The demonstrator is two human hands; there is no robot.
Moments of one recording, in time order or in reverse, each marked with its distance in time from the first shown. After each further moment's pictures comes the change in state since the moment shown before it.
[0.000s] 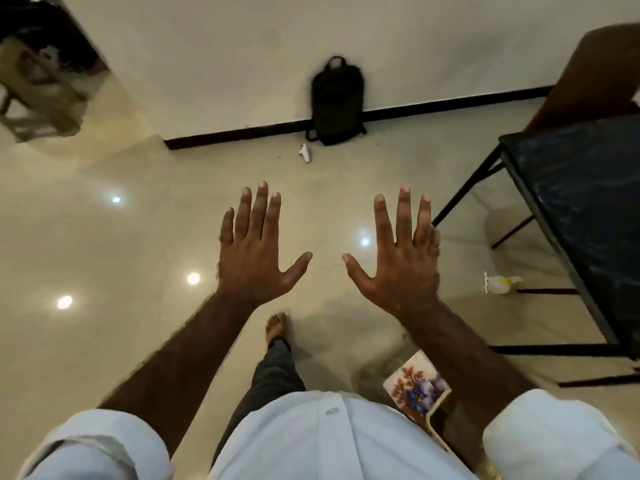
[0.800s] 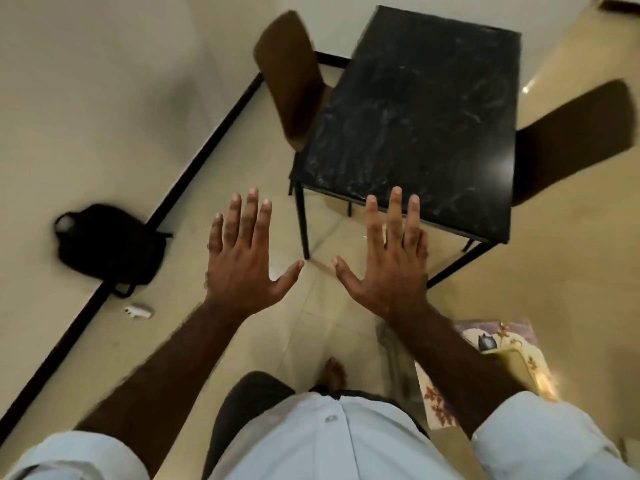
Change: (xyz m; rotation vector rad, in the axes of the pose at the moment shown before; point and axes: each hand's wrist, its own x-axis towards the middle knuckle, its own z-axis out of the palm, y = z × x) left_hand 0.401 0.225 0.085 -0.179 -0.117 0.998; right_hand 0.142 0.166 -0.003 -0.186 0.092 1.022
